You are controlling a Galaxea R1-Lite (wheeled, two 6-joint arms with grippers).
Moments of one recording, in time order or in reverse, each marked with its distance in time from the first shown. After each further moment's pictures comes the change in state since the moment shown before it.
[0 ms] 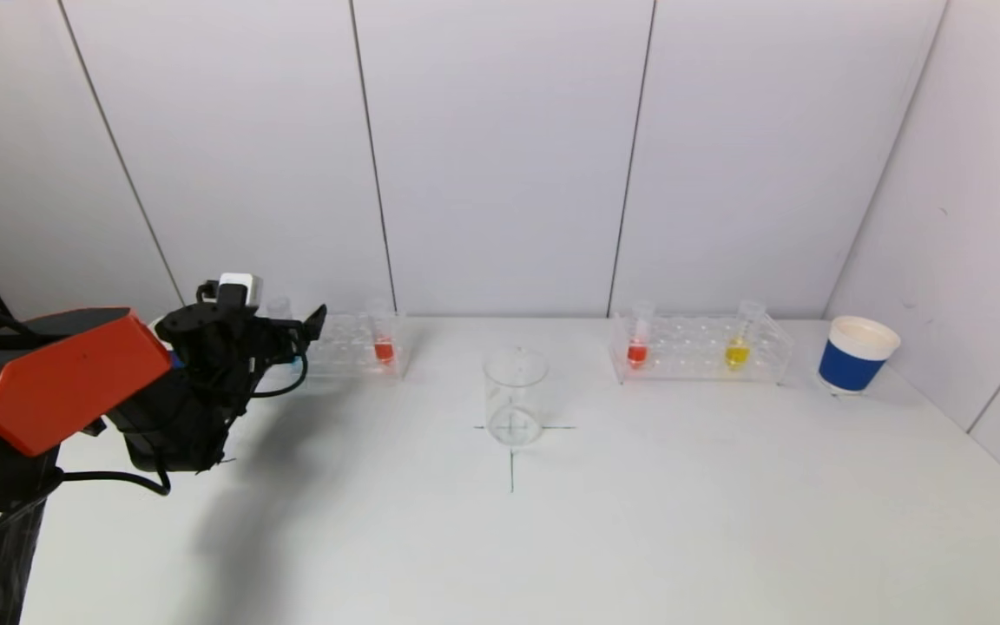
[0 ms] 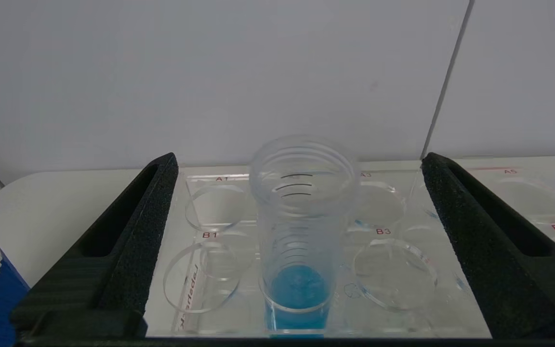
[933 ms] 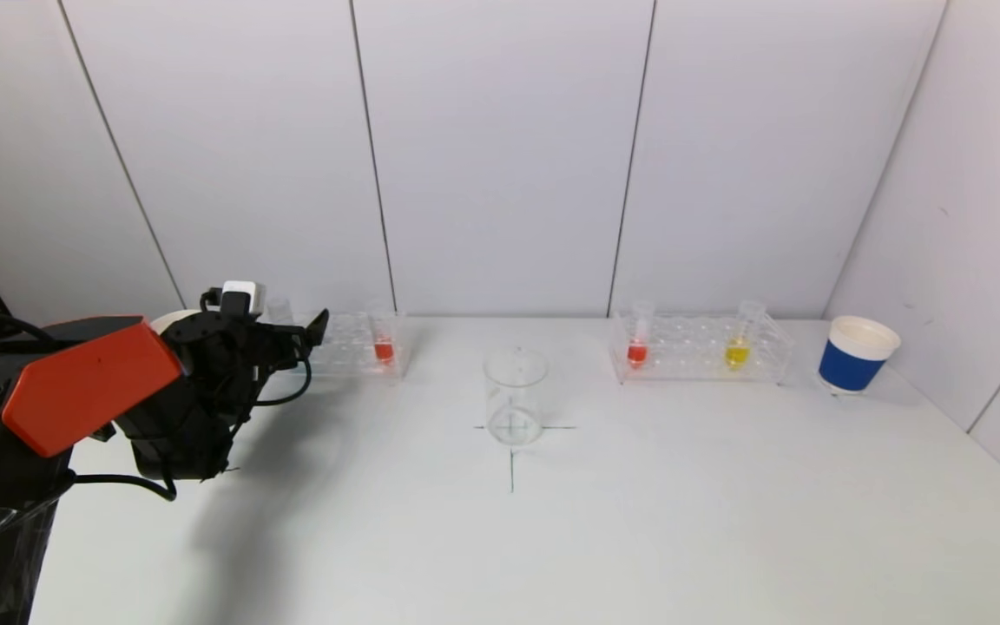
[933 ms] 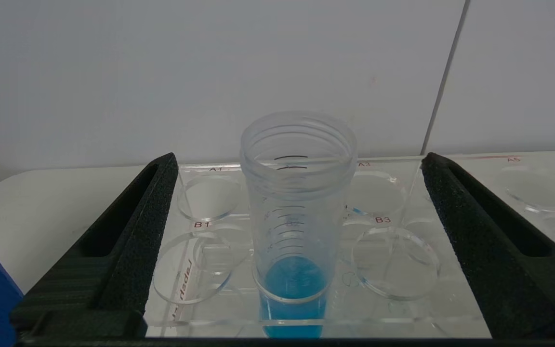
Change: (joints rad) left arm -0.003 0.032 0.001 -0.044 0.001 0.001; right arm 0.000 0.000 0.000 0.000 0.000 0.000
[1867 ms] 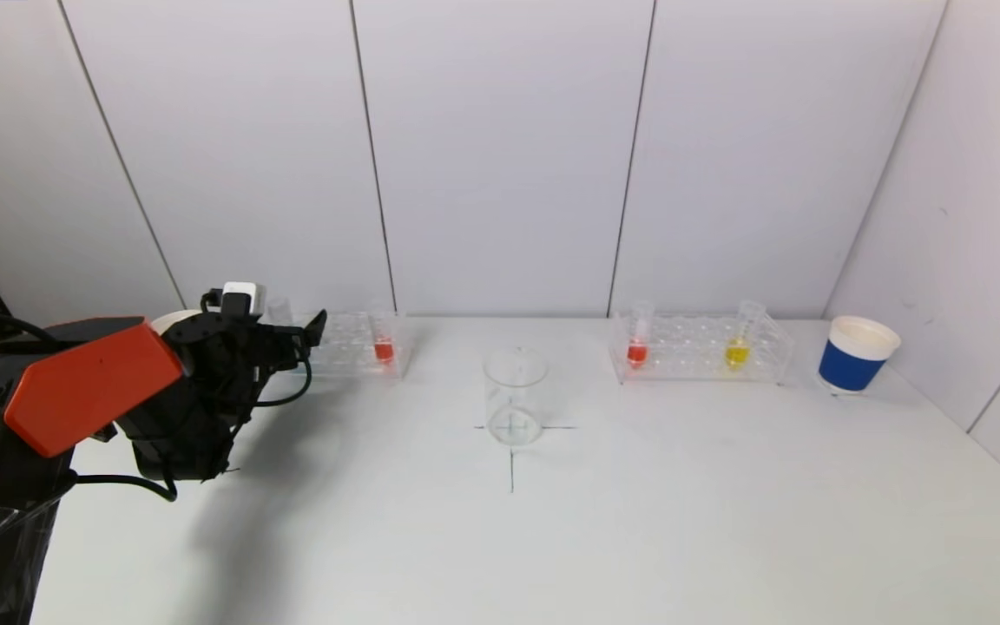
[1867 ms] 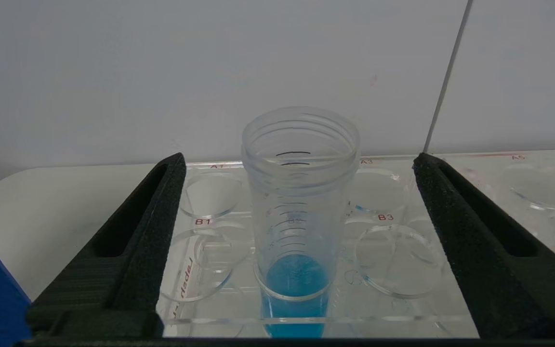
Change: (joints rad) left arm 0.000 0.004 0.000 -0.002 0.004 0.002; right arm 0.000 0.000 0.000 0.000 0.000 0.000
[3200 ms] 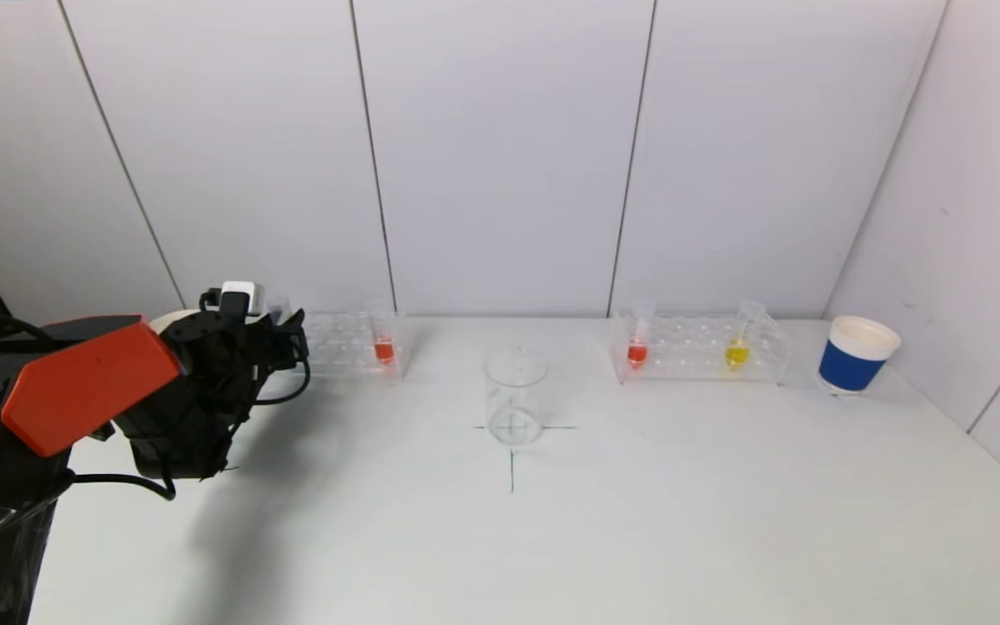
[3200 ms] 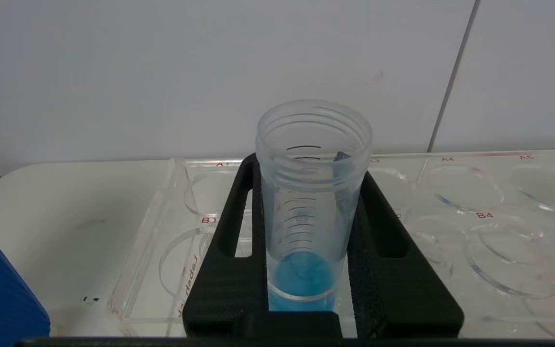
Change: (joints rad) left arm 0.000 -0.008 -0.001 0.018 0.000 -0.001; right arm 0.000 0.000 0.000 0.000 0.000 0.000
